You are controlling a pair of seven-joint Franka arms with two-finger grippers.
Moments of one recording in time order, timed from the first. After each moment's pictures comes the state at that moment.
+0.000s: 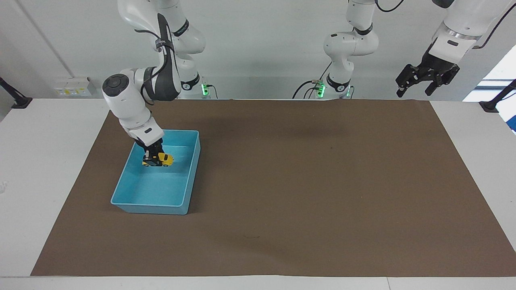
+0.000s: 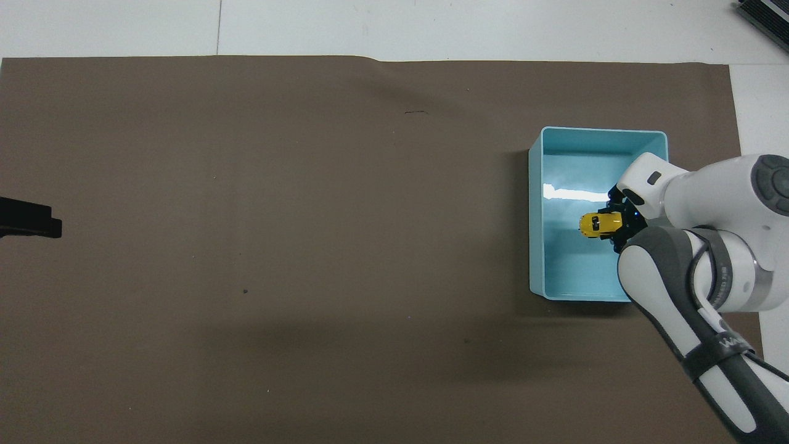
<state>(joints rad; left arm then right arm) 0.02 -0.12 -0.03 -1.61 -0.03 1.50 -0.06 -0.05 0.09 0.04 -2.12 0.03 2.24 -1.63</state>
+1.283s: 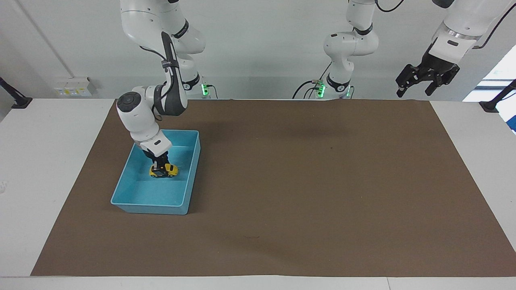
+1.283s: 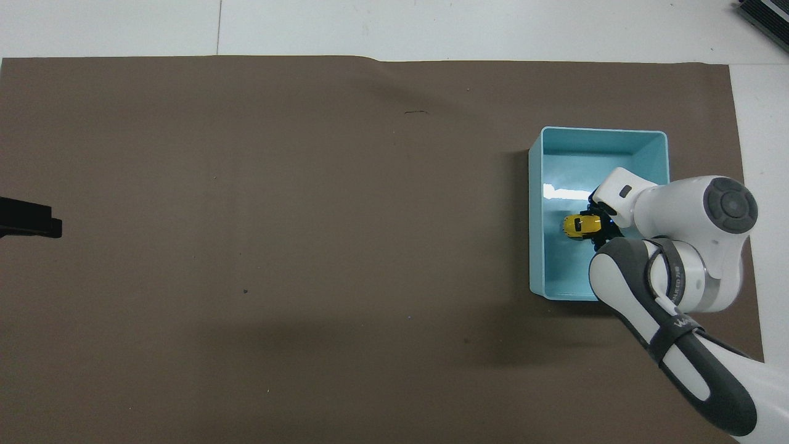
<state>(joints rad) 0.02 -0.12 -0.03 -1.61 -0.03 1.50 -0.06 -0.05 0.18 0.04 -2.18 0.03 2.45 -1.68</state>
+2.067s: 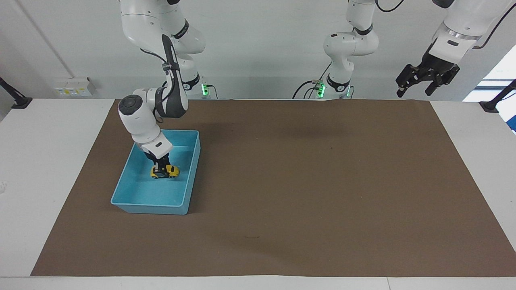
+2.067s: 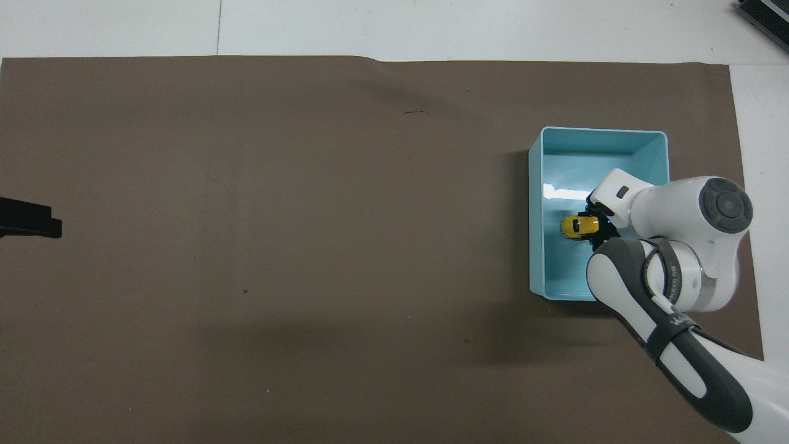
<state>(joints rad) 0.02 -0.12 -0.03 -1.61 -0.03 1.50 -0.06 -0.05 0.19 0.04 -2.18 0.03 2.46 -1.68</state>
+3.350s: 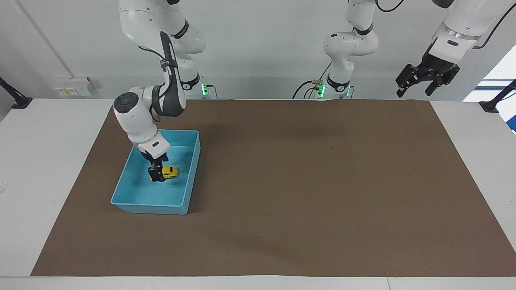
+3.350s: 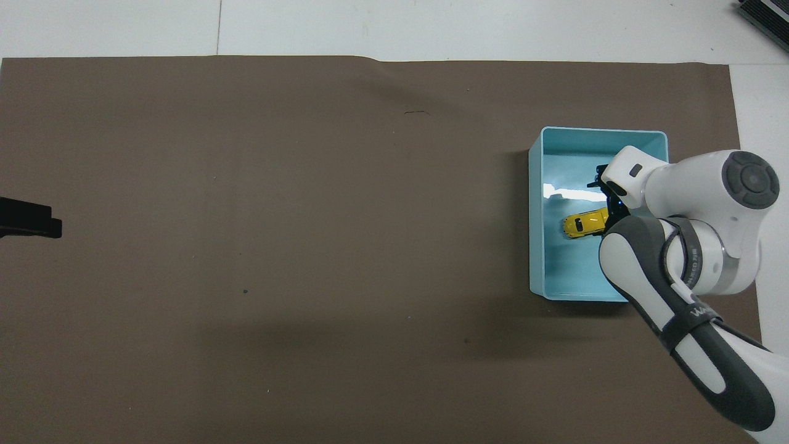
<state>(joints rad) 0.02 -0.12 -0.03 -1.61 -0.03 1.50 -0.06 -0.05 0.19 0.04 -2.06 0.04 2.33 -1.67</state>
